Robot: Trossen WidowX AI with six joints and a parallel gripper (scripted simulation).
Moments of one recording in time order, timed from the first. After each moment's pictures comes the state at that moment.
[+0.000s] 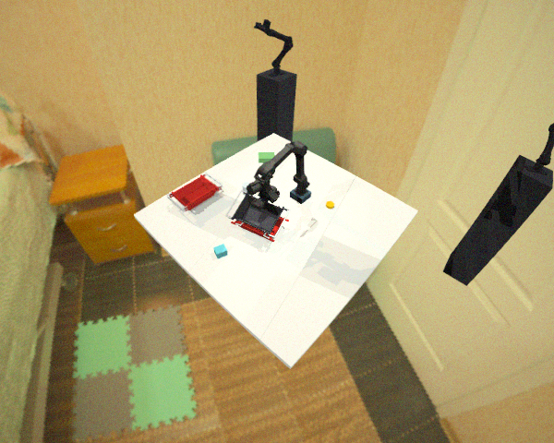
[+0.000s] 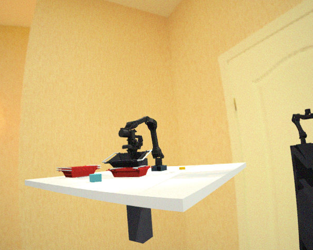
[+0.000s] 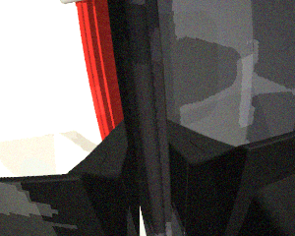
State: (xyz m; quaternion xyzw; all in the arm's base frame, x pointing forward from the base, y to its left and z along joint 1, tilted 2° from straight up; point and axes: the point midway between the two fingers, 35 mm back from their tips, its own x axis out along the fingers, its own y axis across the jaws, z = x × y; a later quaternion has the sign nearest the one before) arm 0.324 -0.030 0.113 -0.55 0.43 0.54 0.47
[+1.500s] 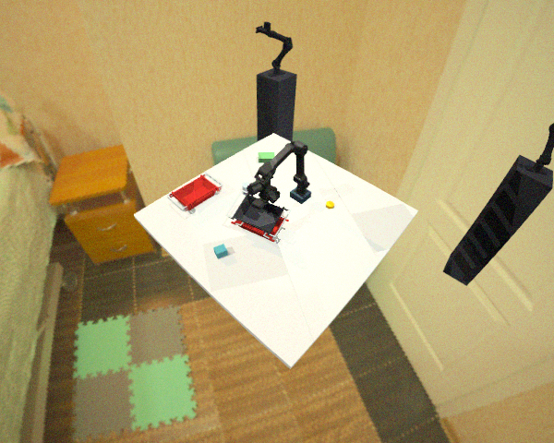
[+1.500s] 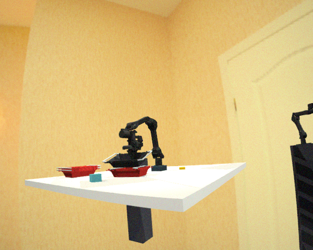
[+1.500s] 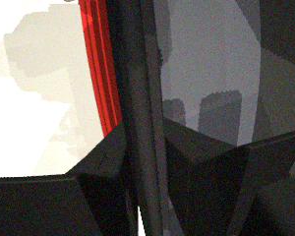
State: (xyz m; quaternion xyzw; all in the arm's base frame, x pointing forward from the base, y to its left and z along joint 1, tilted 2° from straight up) arm 0.320 -0.031 0.107 -0.55 0.43 0.54 0.47
